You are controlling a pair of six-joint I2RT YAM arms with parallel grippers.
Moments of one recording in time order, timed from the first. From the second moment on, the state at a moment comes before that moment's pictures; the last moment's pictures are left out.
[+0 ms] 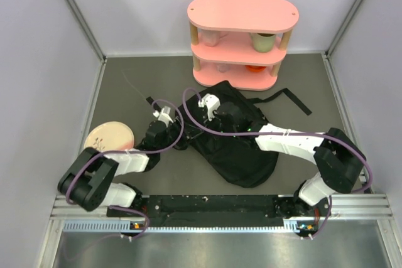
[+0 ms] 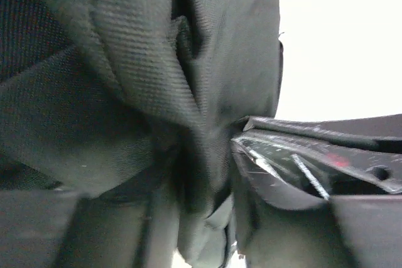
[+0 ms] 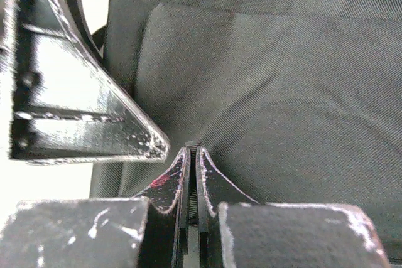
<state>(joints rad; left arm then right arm) -0.50 1.33 0.32 0.71 0.29 -1.18 0.90 1.54 0.93 0.06 0.03 0.04</state>
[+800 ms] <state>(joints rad) -0.30 1.17 0.26 0.52 0.44 -1.05 0.51 1.41 0.82 0.05 0.08 0.22</state>
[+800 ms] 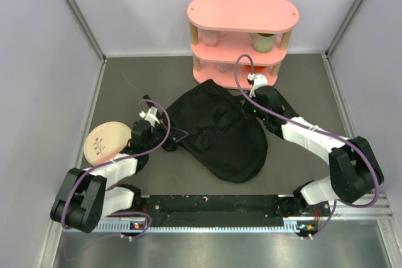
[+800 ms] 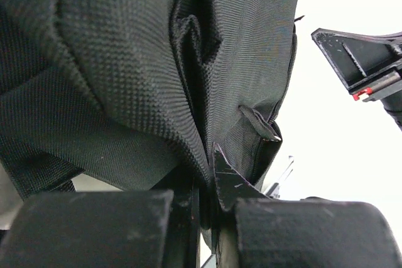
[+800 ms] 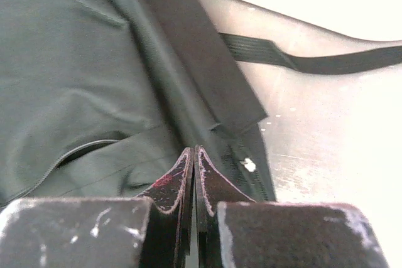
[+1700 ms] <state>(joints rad) -0.49 1.42 0.22 0.82 0.49 -1.19 0.53 1.58 0.75 0.21 -0.07 0.53</state>
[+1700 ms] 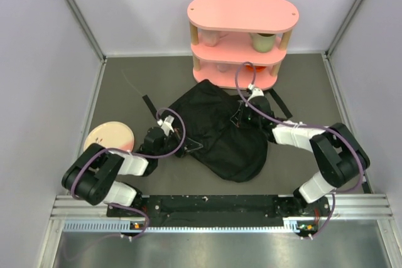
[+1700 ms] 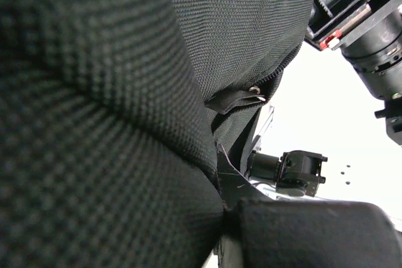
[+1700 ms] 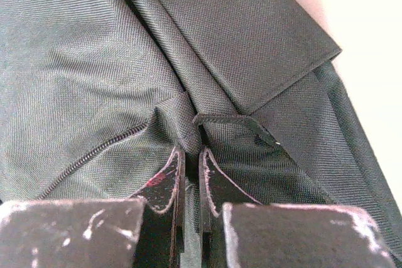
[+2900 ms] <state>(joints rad) -0.32 0.92 0.46 -0.18 0.41 -0.75 0.89 1.59 1.04 -0.13 -0.07 0.59</state>
